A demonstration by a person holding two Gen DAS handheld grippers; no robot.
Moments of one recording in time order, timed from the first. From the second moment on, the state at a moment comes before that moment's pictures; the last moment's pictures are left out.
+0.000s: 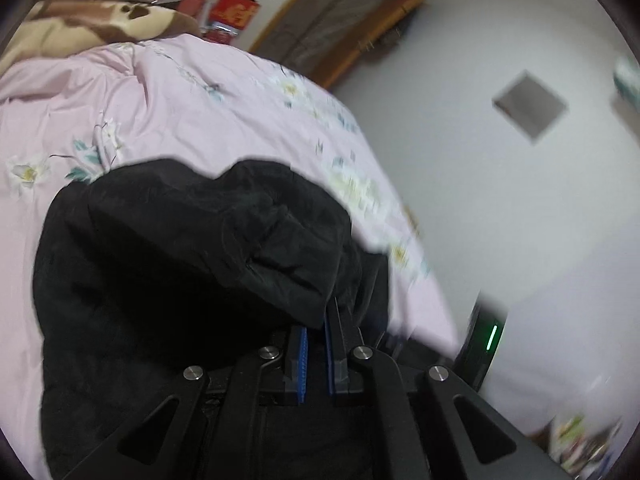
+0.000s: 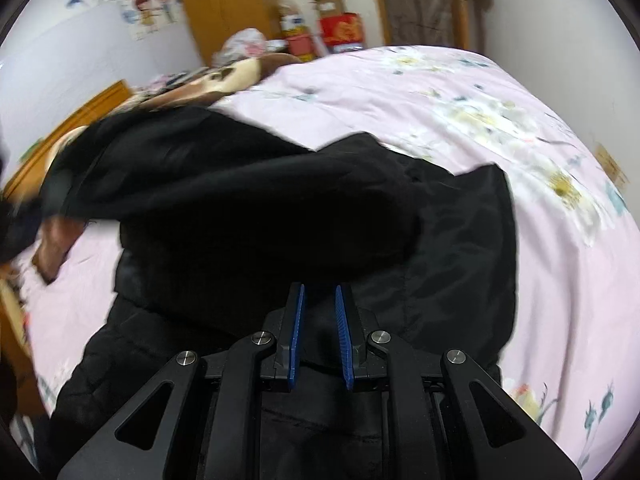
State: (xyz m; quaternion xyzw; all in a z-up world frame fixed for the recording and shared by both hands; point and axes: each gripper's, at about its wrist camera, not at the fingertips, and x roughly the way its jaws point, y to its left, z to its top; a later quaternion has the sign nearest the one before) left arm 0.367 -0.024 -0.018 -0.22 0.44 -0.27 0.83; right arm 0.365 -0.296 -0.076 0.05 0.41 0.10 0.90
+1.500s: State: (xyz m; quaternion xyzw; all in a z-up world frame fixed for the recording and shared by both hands) left arm 0.468 0.093 -0.077 -0.30 0.41 -0.22 0.84; right arm 0.415 -0.323 -0.034 0.18 0.33 0.17 0.91
